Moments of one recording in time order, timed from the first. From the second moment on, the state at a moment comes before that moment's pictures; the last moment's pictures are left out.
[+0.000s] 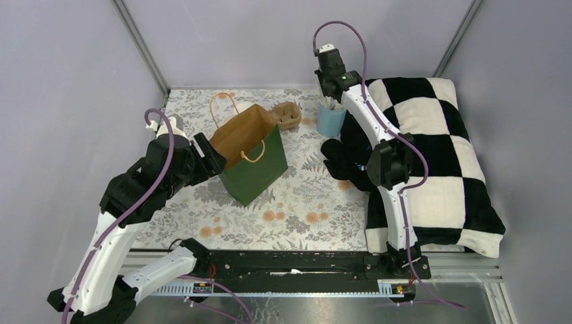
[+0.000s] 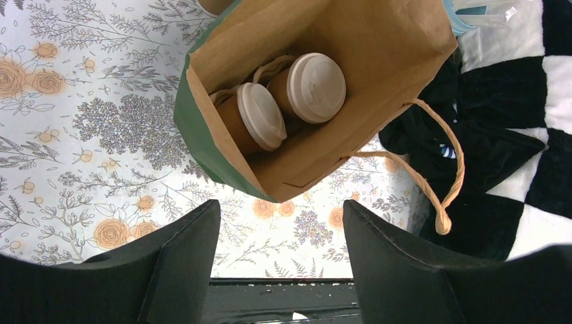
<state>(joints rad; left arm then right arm) -0.57 0.87 1.41 -1.18 -0.29 -0.79 0.41 2.30 2.33 -0.72 0.35 -0.06</state>
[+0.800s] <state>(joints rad) -0.57 0.81 1.41 -1.12 -0.38 -0.75 0.49 1.72 2.33 -0.47 -0.25 0.29</state>
